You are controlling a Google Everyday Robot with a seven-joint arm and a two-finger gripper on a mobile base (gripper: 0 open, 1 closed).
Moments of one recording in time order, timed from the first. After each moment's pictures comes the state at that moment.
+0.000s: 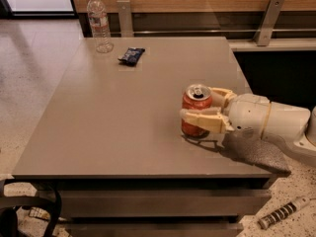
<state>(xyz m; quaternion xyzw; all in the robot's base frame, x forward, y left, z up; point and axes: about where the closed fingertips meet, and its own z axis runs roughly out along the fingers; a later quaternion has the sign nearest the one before) 0.493 -0.091 0.884 -0.40 0.63 0.32 0.58</state>
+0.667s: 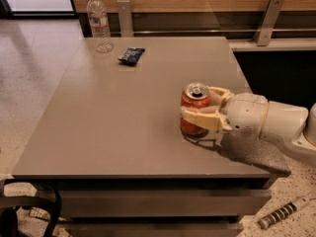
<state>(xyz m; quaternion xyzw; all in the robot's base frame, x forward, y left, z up) 0.493 -0.086 0.885 -0.41 0.63 0.32 0.58</state>
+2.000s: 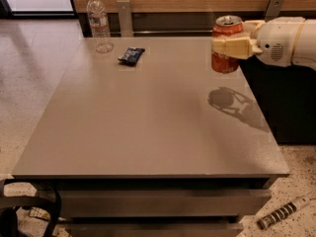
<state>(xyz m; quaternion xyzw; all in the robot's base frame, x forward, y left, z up) 0.600 -0.164 0.988 -0.36 0.69 0.22 0.58</state>
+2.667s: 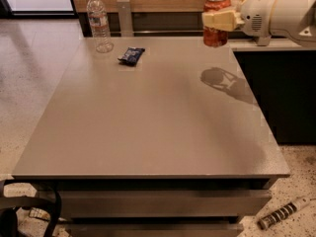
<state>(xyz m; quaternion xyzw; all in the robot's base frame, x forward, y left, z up) 0.694 -0.162 1.005 -0.35 0.70 0.21 0.59</state>
